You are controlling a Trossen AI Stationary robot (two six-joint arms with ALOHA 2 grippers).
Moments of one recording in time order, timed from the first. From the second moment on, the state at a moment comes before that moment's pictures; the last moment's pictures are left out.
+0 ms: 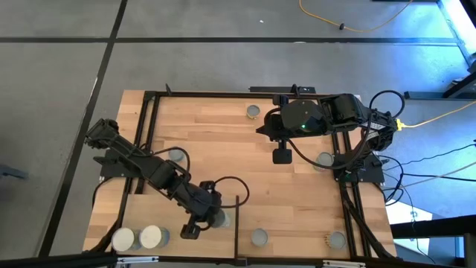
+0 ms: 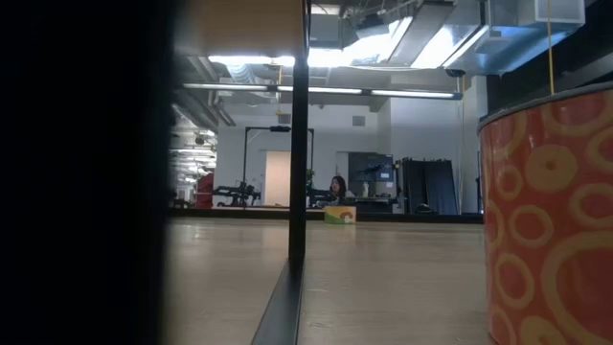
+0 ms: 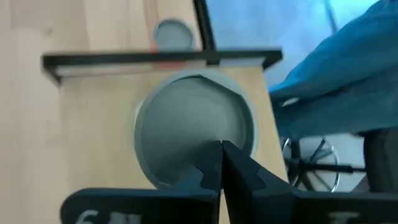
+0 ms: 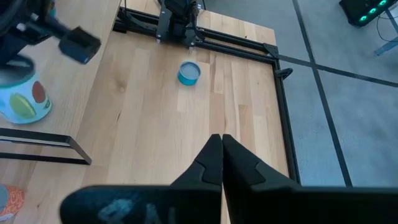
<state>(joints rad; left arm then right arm) -0.53 1.61 1.56 -0.81 0.10 -0.48 0.17 1.76 2.36 -1.33 0.29 -0.11</state>
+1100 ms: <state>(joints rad) -0.42 1.65 1.70 -0.87 0.02 -0.40 0.17 1.76 2.36 -1.33 0.27 -0.11</state>
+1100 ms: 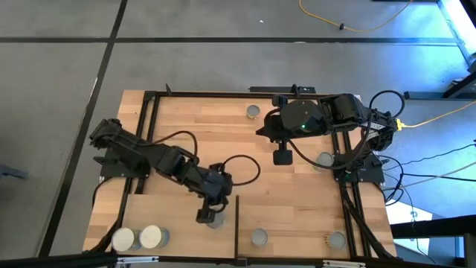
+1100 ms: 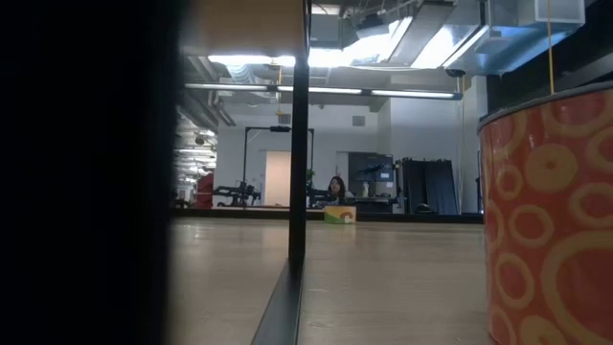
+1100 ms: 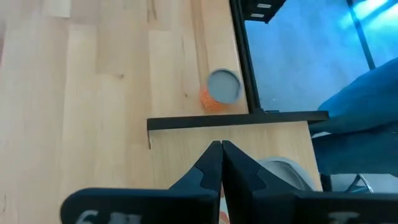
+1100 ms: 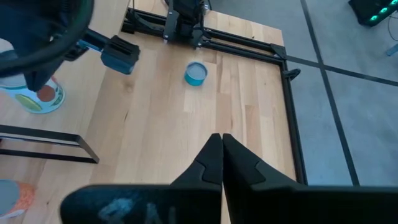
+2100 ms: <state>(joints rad) -0.46 1.74 1.70 -0.89 0.30 -0.52 0.17 1.76 2.36 -1.33 0.27 -0.11</state>
